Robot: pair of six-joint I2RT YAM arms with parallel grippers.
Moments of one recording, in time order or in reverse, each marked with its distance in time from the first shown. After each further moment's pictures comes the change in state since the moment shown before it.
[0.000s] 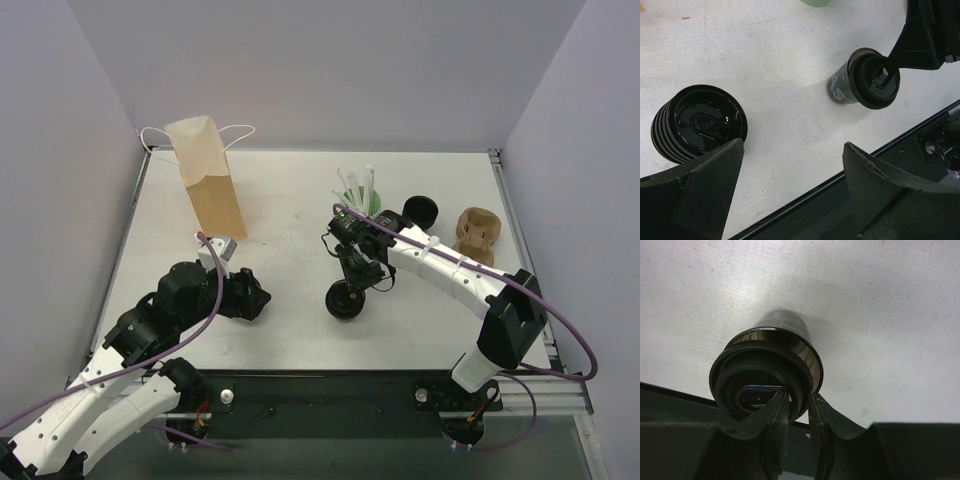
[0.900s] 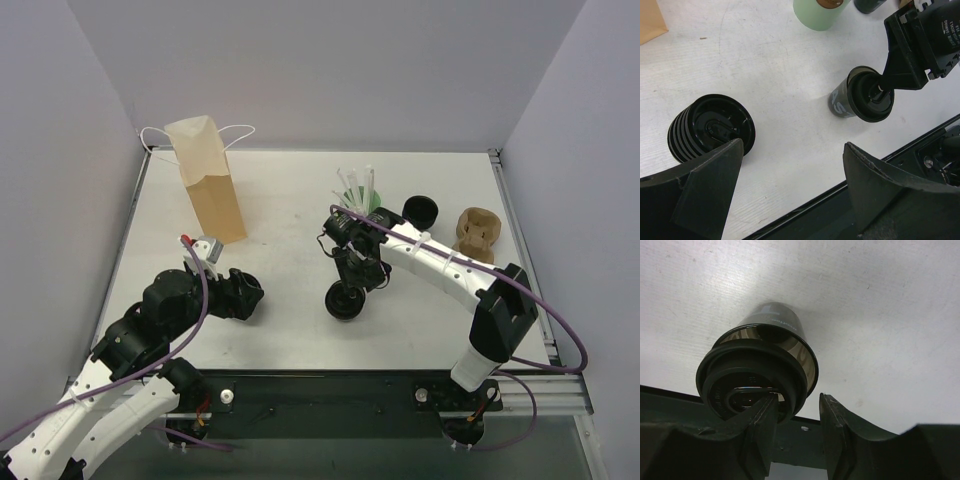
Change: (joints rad) left arm 0.004 -0.091 0.000 -0.002 -0.054 -0.001; right arm 0.006 0.053 0.038 -0.073 0.013 0.010
